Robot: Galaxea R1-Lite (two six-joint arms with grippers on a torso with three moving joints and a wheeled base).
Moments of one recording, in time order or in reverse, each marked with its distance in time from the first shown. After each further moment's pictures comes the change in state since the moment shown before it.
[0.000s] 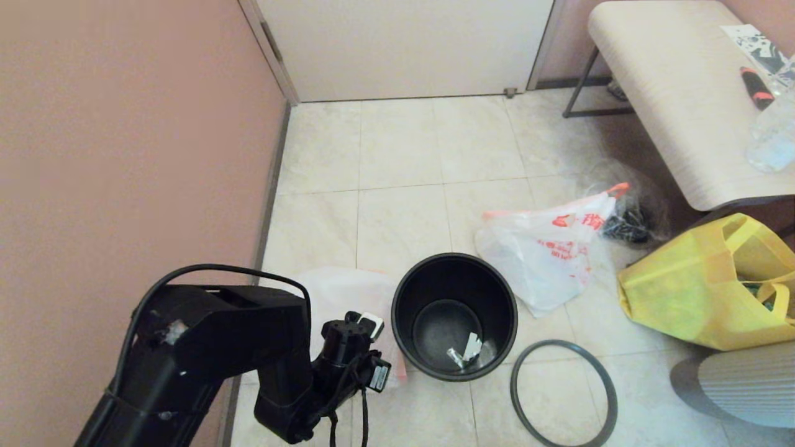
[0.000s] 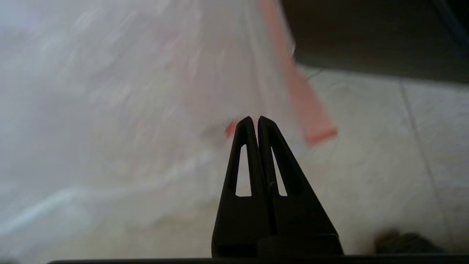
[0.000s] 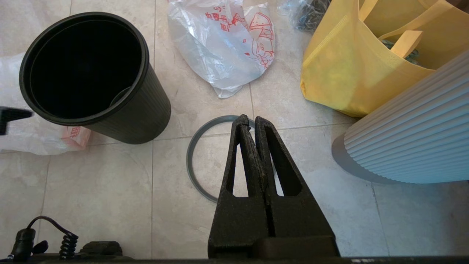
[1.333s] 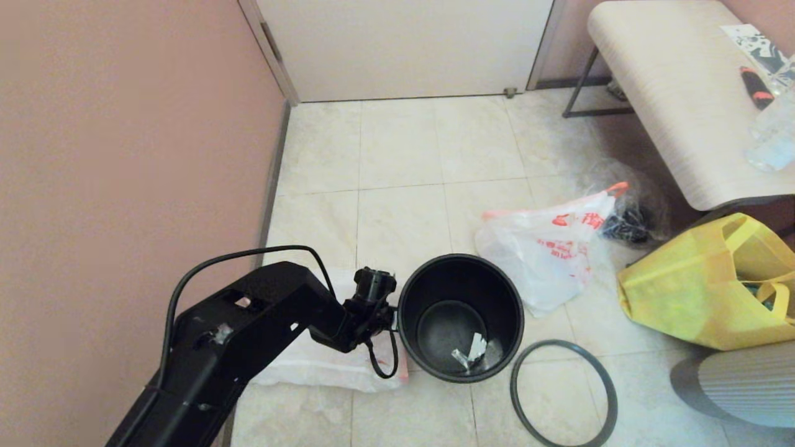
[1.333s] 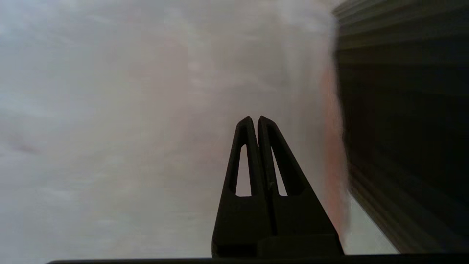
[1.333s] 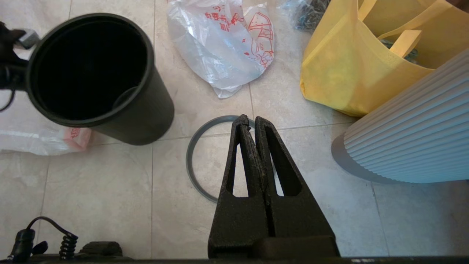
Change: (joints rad) left arm 0.042 0.148 -0.735 0.628 0.040 -0.137; right arm 0.000 0.000 0.000 0.000 0.000 -0.001
